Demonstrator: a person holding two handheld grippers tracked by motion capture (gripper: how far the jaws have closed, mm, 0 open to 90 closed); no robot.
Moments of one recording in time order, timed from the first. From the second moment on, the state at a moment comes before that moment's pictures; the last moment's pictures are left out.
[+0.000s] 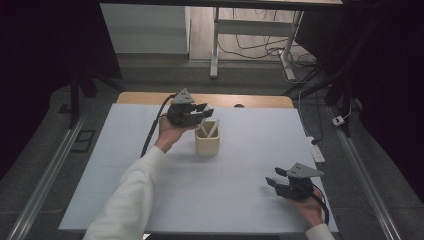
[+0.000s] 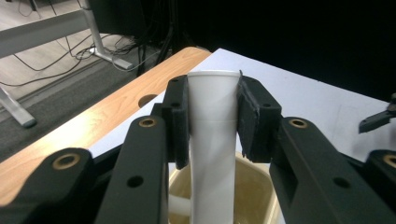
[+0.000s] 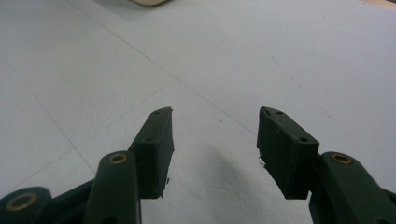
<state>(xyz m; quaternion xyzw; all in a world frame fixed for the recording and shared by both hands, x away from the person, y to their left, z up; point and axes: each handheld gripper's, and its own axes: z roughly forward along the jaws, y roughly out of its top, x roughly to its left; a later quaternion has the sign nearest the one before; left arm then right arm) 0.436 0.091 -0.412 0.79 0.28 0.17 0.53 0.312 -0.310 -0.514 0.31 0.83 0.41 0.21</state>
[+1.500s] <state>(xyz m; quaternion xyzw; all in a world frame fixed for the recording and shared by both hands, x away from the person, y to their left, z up) 0.410 0.109 -0.422 0.82 0.27 0.15 0.49 0.313 -0.313 -0.518 0.32 0.83 0.41 0.21</state>
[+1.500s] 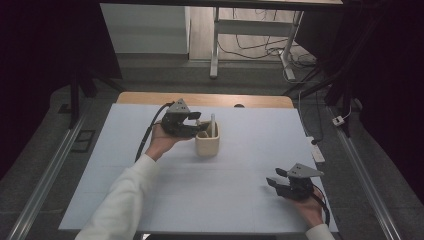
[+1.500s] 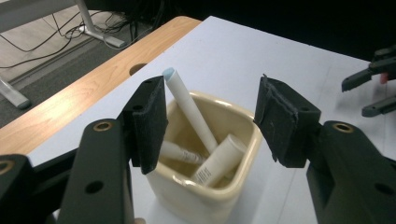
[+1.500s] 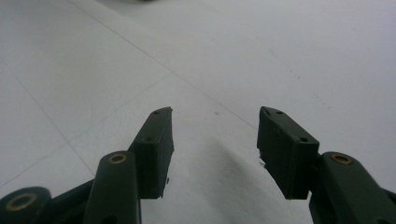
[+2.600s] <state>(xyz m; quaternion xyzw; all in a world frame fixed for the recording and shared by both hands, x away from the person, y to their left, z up) 0.313 0.182 -0.462 0.81 0.33 0.17 0.46 0.306 -0.321 -0.509 0.29 0.82 0.44 0.21</state>
